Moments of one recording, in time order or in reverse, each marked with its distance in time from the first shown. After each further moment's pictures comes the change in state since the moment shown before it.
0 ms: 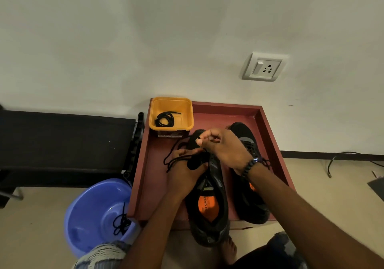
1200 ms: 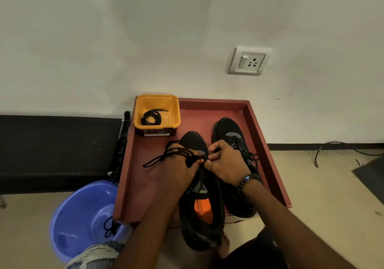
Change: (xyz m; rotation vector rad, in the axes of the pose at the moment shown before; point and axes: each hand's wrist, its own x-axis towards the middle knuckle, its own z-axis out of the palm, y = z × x) left_hand 0.001 0.021 0.011 0.445 0.013 0.198; right_hand -0.028 0.061 -0.006 -0.211 0.132 0.224
